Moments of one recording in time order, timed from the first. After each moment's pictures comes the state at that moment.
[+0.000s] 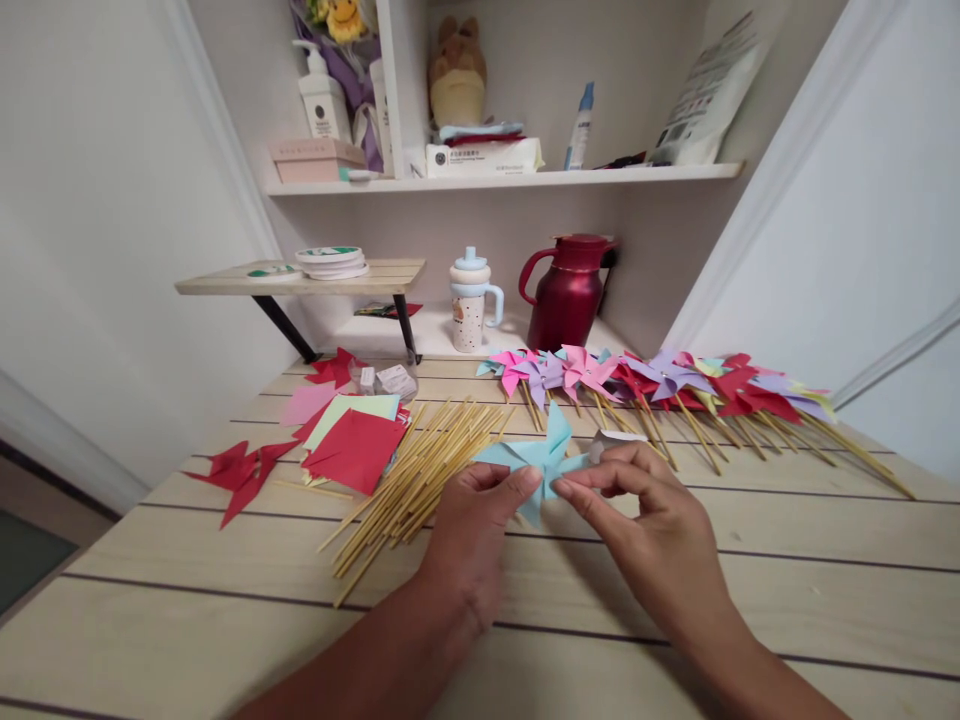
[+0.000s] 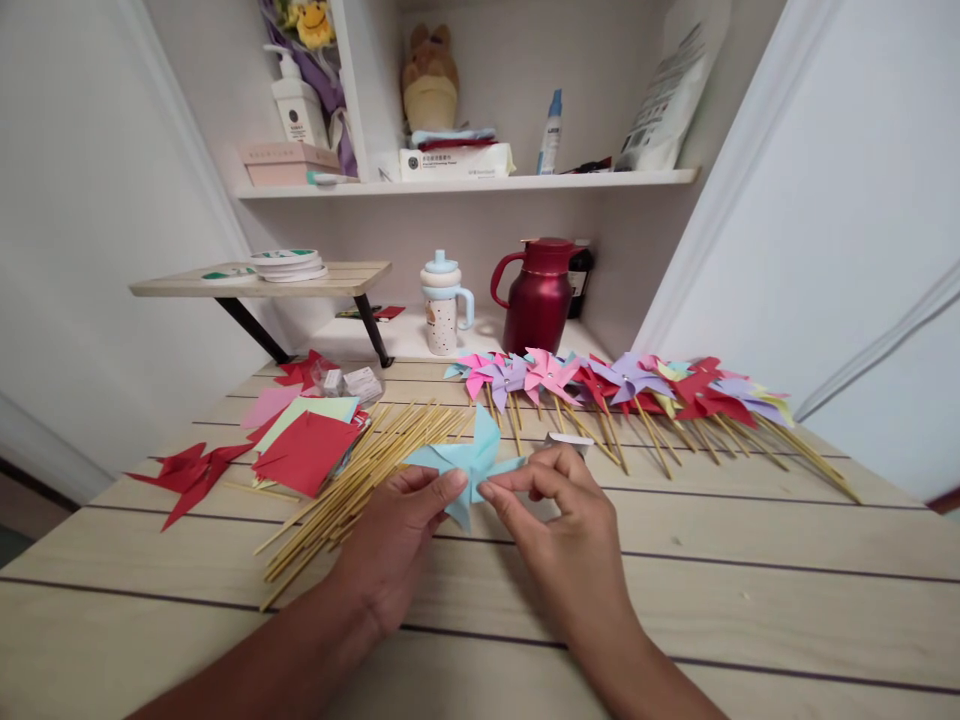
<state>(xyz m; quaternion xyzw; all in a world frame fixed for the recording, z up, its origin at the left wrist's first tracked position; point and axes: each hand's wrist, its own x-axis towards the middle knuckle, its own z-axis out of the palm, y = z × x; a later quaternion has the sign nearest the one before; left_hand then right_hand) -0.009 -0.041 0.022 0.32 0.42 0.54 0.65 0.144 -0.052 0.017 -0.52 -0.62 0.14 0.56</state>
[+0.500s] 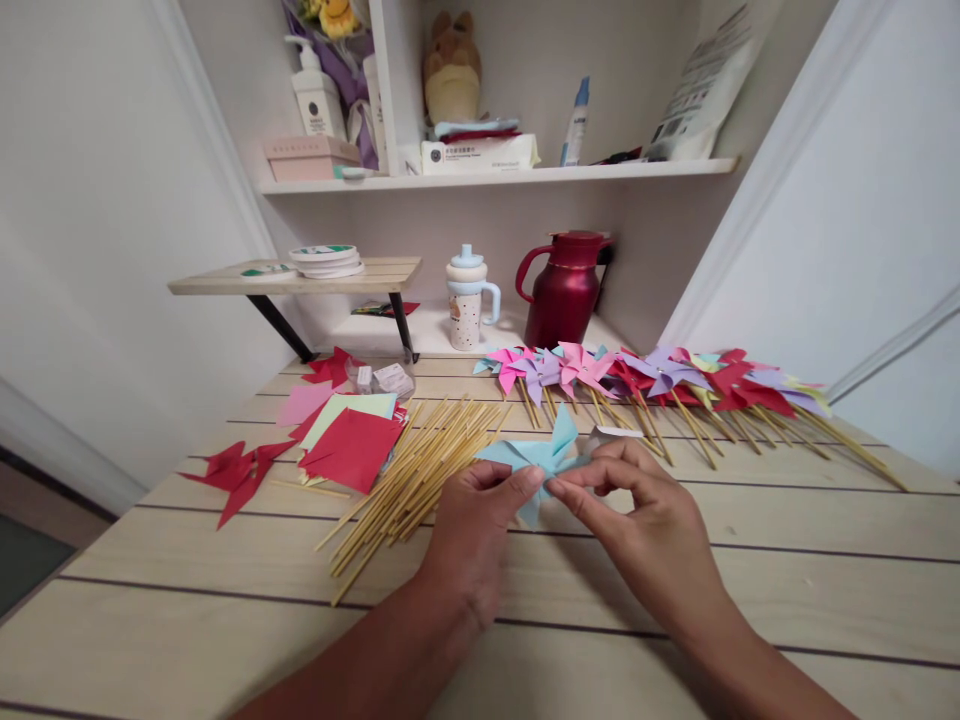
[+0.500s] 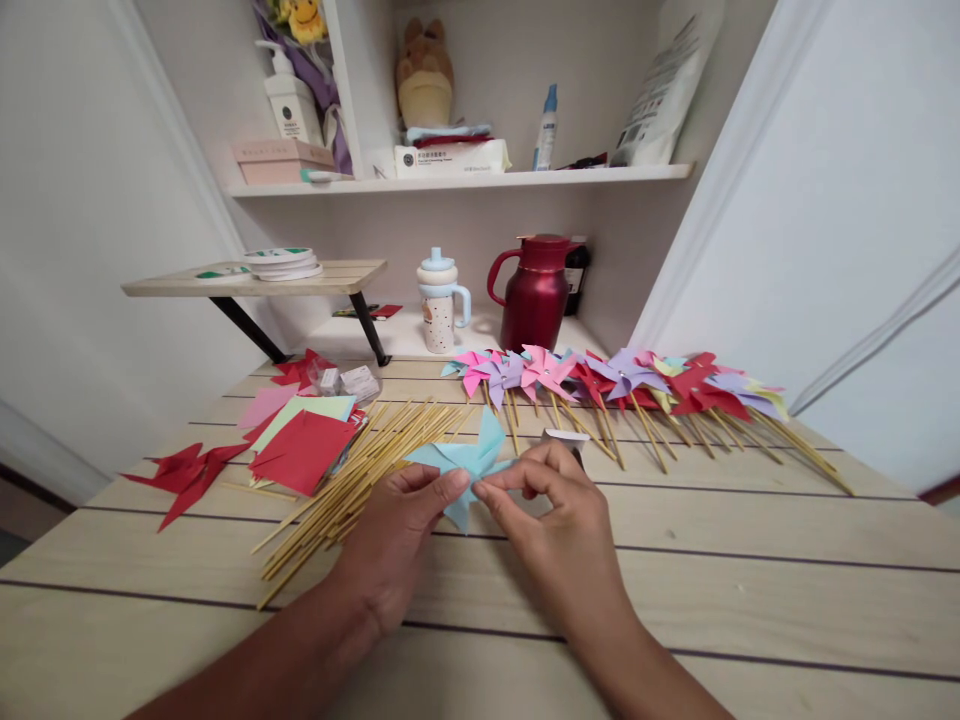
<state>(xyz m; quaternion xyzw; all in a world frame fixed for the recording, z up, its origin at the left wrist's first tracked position) -0.006 -0.043 0.024 0.33 0.43 0.54 0.64 0.146 -0.050 0.019 -0.52 -0.64 0.16 0.54</state>
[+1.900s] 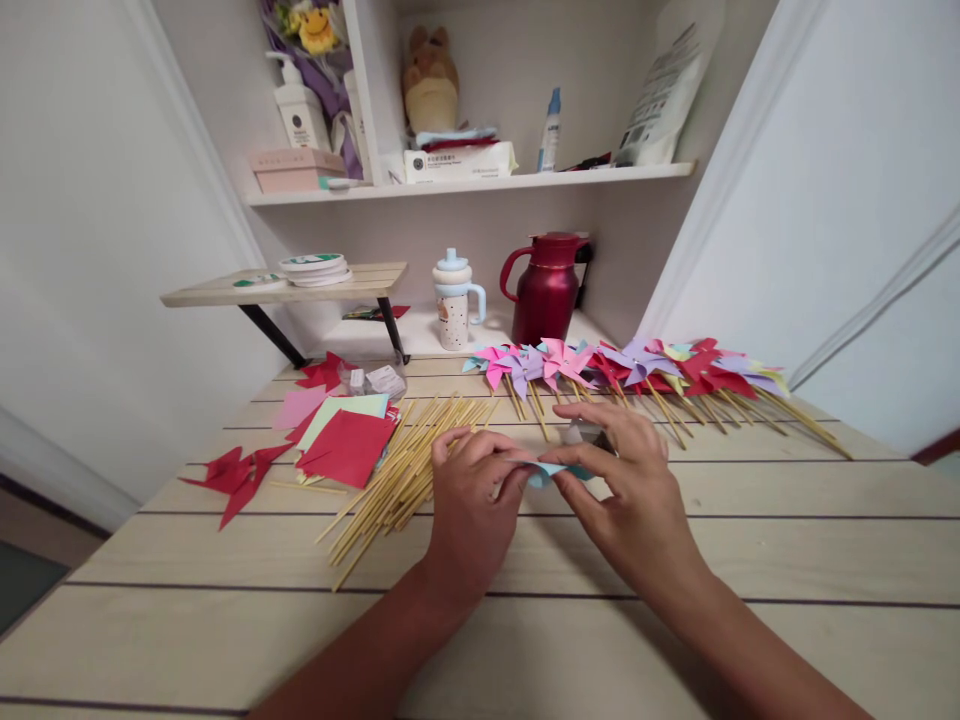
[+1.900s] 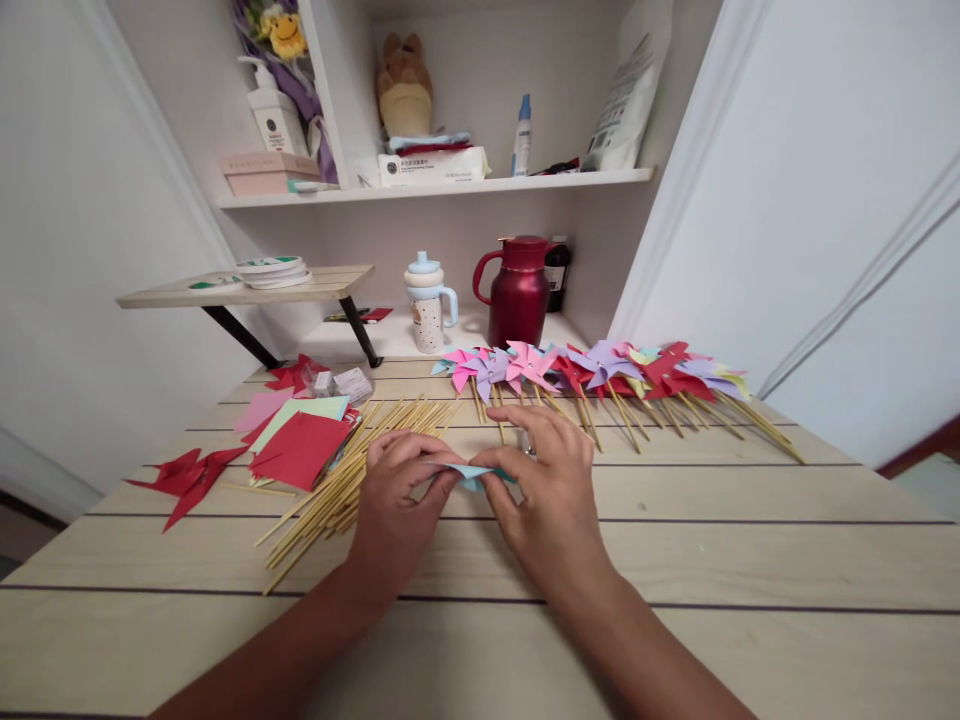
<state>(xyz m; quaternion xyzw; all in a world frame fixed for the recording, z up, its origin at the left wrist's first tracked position) -0.012 -0.040 0.027 0.76 0.40 0.51 0.05 0.154 -0.054 0.029 -0.45 -0.74 -0.10 0.49</state>
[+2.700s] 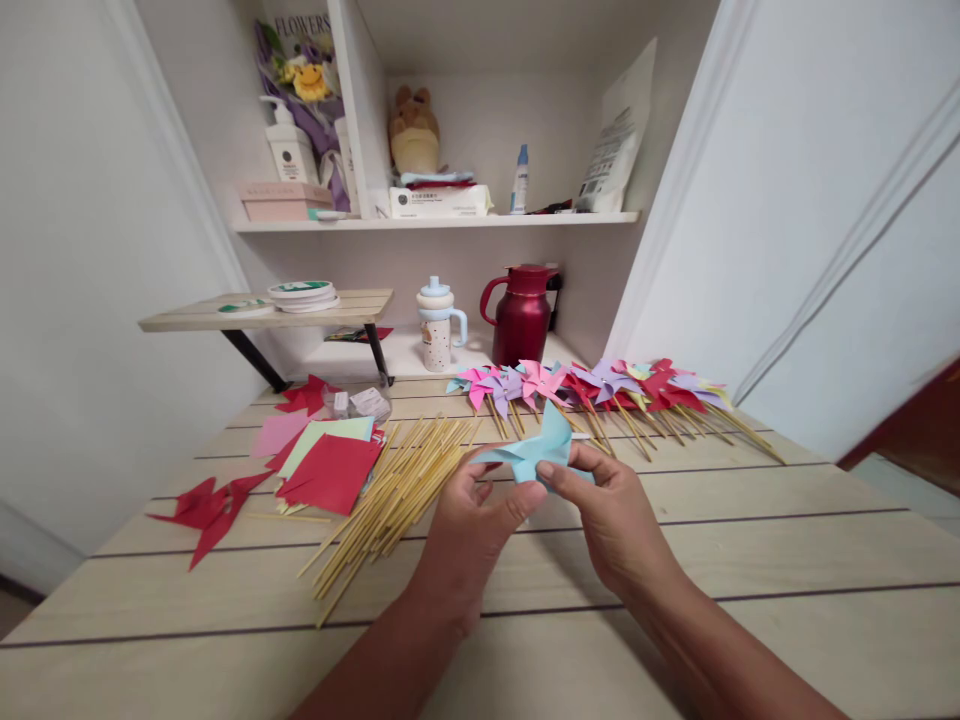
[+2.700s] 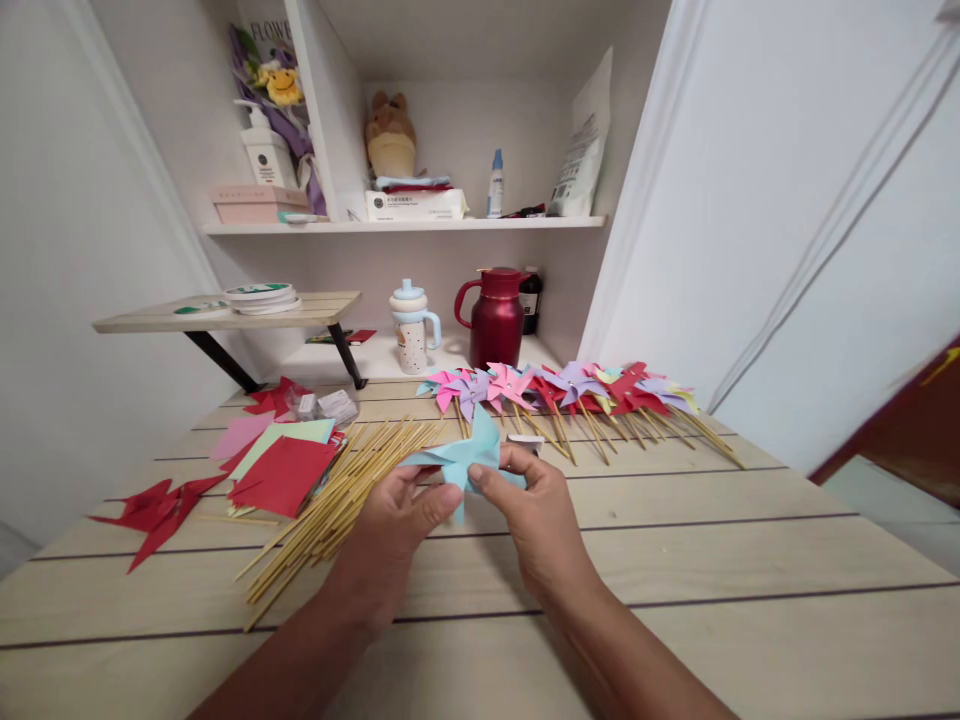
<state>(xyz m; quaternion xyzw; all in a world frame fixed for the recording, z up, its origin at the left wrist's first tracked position) -0.002 -0.053 0.040 0.49 0.34 0.54 0.60 0.146 -0.053 0.029 -0.44 -0.46 0.44 0.64</state>
